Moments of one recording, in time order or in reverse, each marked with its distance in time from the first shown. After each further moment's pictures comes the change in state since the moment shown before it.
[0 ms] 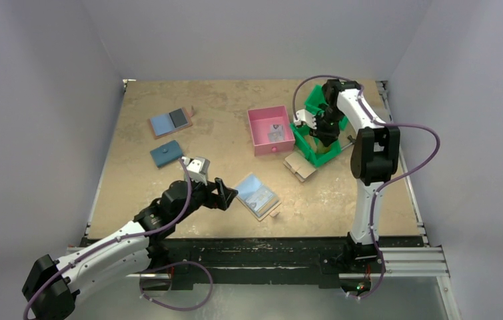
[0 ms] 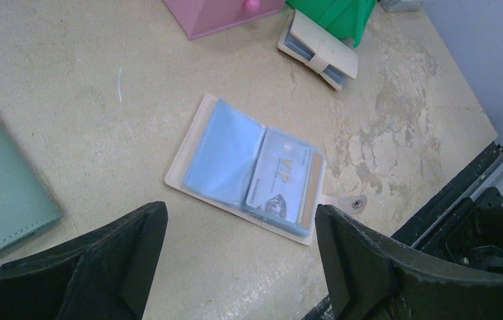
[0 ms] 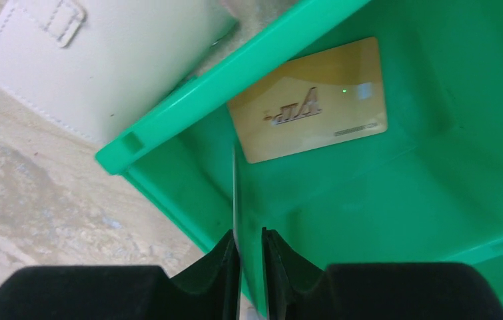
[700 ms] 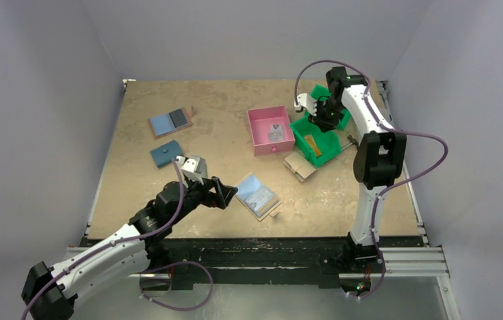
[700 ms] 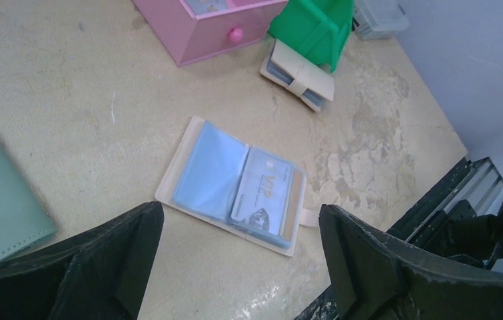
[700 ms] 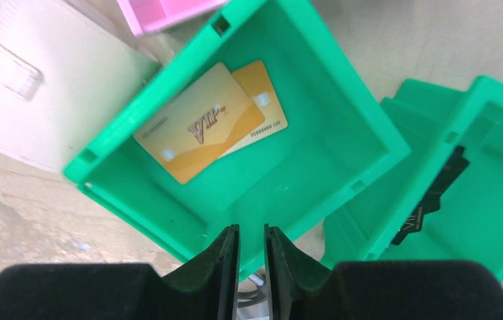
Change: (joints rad) left arm 0.000 -0.053 0.013 -0.013 0.000 -0.007; right arm 0.000 -0.041 0.065 0.116 -0.036 0.111
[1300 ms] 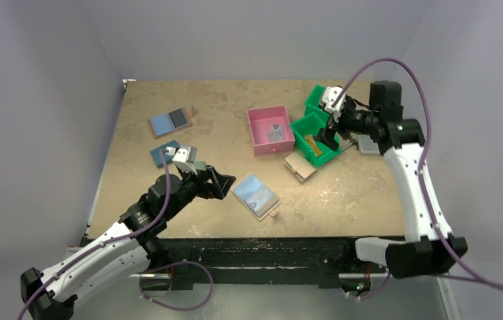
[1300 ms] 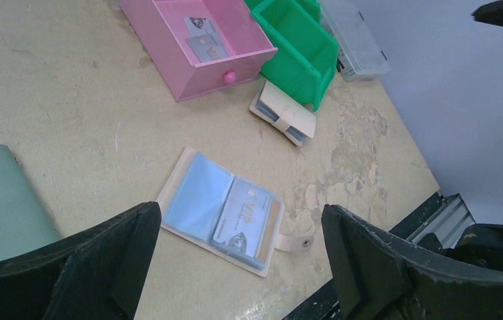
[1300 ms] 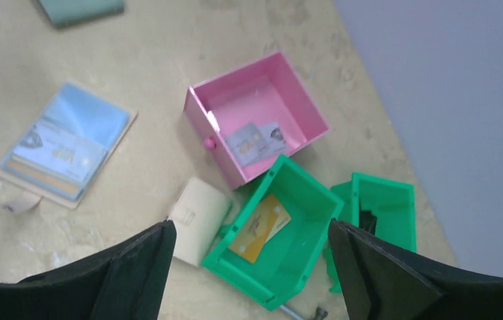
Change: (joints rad) left arm 0.002 -0.043 0.151 -0.129 -0.059 -0.063; right arm -0.014 -0.787 -0.454 0.267 -0.441 0.351
